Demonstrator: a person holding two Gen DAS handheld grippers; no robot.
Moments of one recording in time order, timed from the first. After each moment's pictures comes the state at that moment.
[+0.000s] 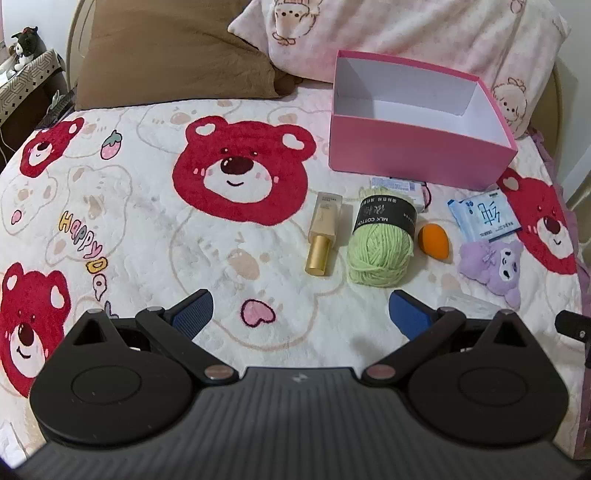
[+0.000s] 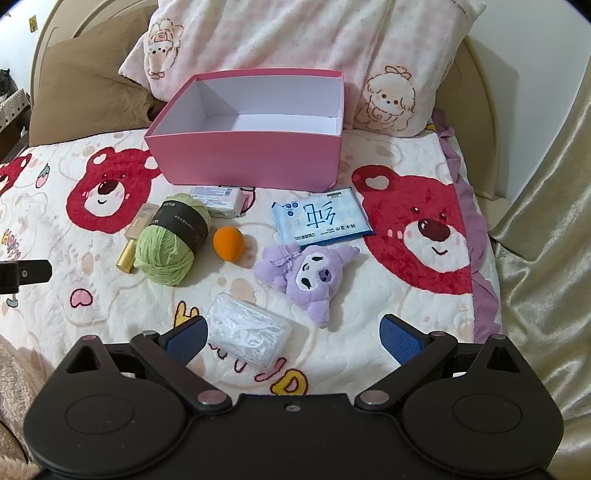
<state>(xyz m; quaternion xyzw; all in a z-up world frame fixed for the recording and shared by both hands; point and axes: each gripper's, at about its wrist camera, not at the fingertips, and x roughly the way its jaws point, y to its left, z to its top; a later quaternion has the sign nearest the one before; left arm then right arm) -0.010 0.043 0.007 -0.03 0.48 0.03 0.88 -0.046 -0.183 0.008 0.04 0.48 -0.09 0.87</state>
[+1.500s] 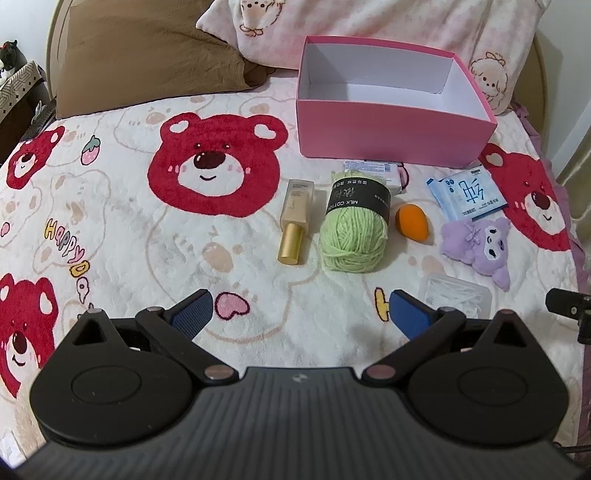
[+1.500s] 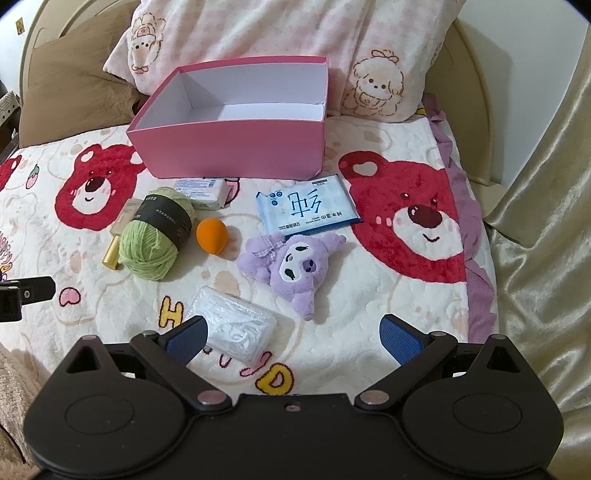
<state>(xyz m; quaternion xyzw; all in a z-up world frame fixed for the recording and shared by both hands) -0.008 0.012 0.000 -0.01 0.49 0.01 0.87 -0.043 -0.199 0.000 0.06 0.49 -0.10 0.86</state>
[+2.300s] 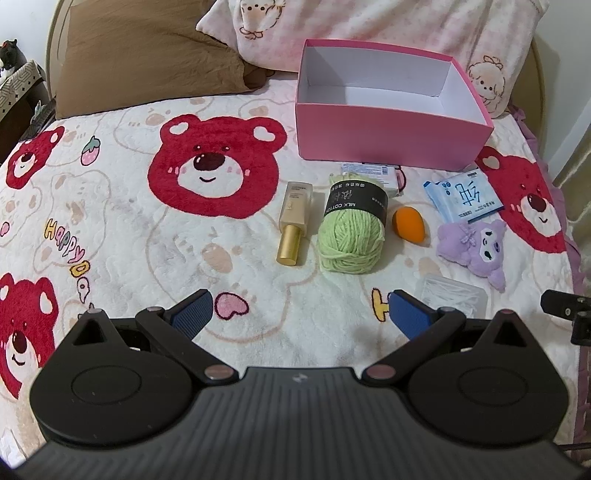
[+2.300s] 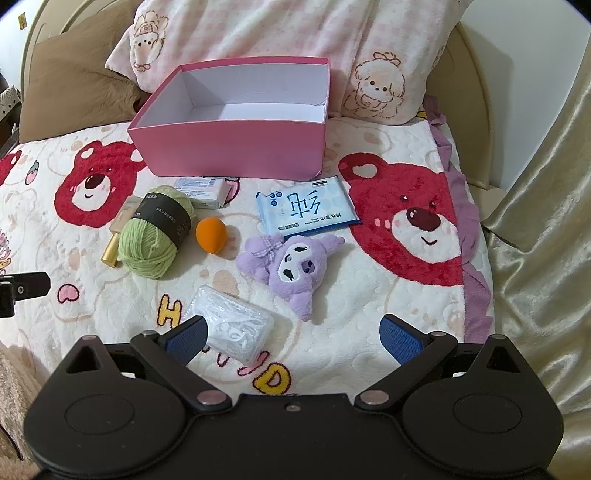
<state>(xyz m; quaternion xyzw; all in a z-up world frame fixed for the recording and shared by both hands) -0.009 0.010 0.005 -0.01 0.49 0.00 0.87 -0.043 -0.199 0.002 0.05 0.49 -0.11 0.86</state>
